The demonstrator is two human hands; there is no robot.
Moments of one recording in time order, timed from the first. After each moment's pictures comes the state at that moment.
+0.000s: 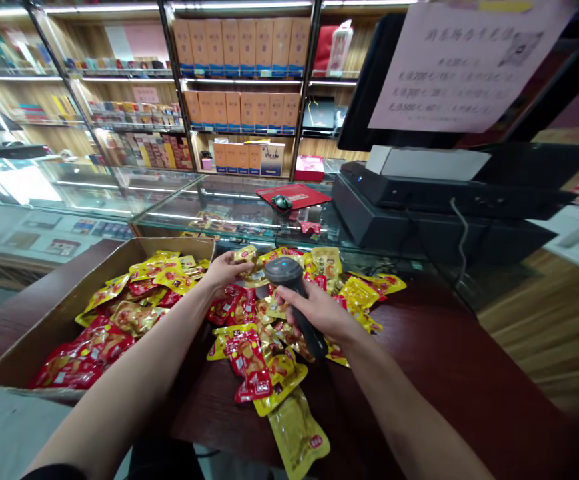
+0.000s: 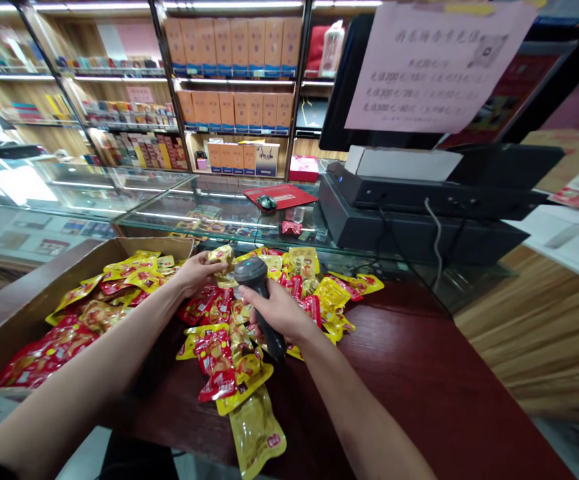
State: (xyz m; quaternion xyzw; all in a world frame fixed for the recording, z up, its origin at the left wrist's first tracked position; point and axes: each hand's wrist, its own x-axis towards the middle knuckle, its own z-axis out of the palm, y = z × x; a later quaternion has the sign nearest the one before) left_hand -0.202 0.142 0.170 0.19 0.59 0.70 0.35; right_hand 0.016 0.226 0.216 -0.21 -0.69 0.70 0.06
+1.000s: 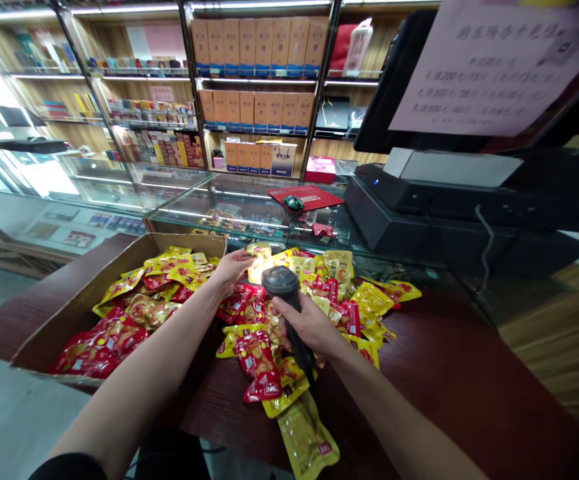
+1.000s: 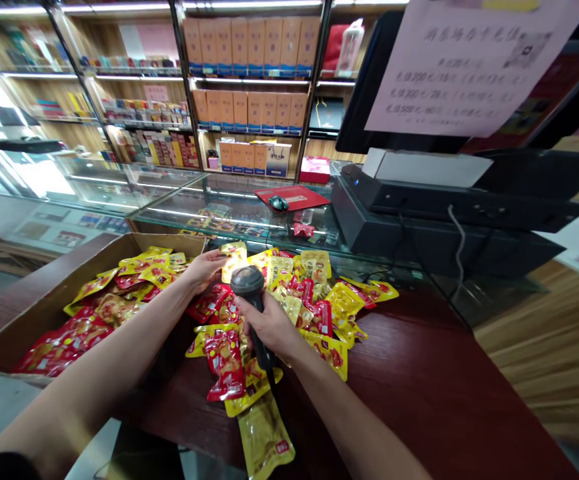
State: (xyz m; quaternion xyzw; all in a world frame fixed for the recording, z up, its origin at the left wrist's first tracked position) left_hand -0.213 0.142 0.165 0.18 0.57 0.72 0.34; right_hand -0.003 0.198 0.187 -0.18 -0.65 0.73 0.08
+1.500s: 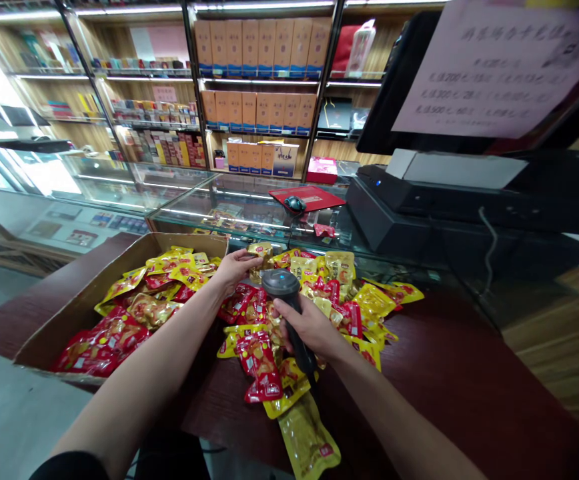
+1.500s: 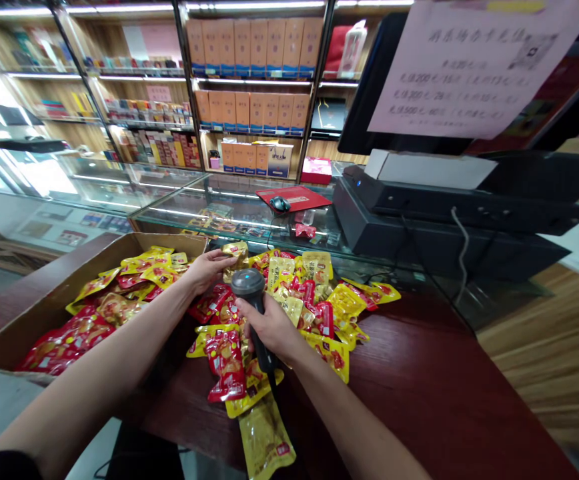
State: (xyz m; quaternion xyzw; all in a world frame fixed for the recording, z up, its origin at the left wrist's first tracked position) left_hand -0.211 0.139 0.170 0.17 0.62 0.70 0.30; right_hand -0.002 0.197 0.186 -0.19 -0.67 0.71 0.07
